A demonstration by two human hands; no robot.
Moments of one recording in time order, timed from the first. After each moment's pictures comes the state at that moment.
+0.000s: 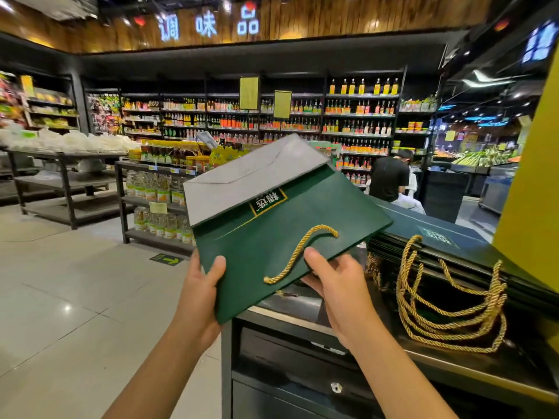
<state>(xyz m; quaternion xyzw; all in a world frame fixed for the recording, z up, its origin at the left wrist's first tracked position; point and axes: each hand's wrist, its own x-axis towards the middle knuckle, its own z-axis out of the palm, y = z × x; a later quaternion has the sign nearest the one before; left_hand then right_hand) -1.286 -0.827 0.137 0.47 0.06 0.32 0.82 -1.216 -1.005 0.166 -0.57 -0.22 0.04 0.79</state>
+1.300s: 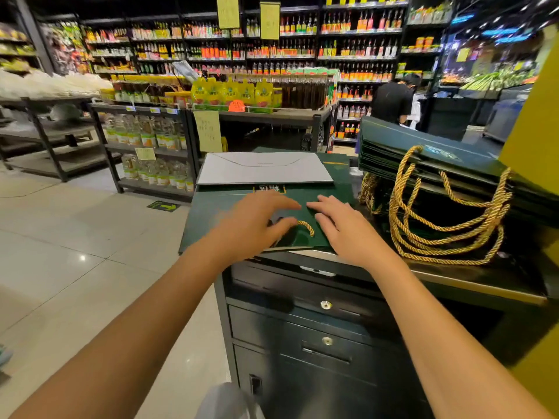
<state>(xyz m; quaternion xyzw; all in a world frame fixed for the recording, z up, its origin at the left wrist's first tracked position) -1.244 -0.868 0.141 0.96 -0.10 0.20 0.18 -1.137 -1.054 0.106 -0.89 -0.36 -0.06 0.27</state>
